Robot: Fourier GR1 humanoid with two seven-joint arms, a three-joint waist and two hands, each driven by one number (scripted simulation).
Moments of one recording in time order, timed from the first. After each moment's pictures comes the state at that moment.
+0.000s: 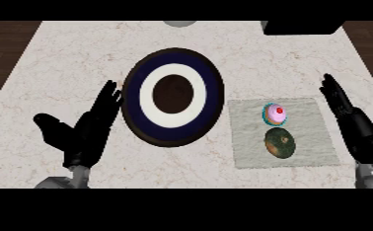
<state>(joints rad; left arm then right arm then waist) -0.06 0.28 -0.31 -1.65 0.41 0.35 0.19 -0.03 -0.46 0.03 -1.48 -0.10 -0.02 -0.13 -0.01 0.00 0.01</state>
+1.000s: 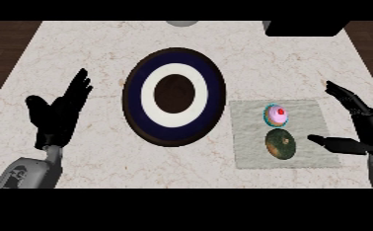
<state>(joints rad) -0.15 0.42 -0.19 -1.44 0.29 0.24 0.13 -0.17 -0.50 -0.09 -1.01 -0.04 0.15 -0.66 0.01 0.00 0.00</state>
